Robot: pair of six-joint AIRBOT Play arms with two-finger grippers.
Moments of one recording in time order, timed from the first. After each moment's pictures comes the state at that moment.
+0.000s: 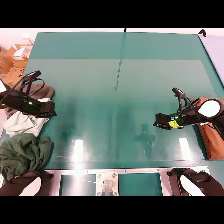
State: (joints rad) left arm 0.04 -1.00 0.98 1.19 -1.42 -1.43; right arm 0.04 -0.88 0.68 -1.16 1.20 1.66
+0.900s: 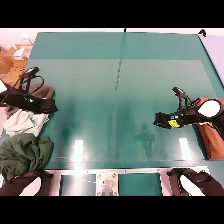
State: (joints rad) left arm 0.04 -1.00 0.98 1.24 -1.29 -1.43; right arm 0.04 -0.88 0.68 -1.15 1.17 1.66
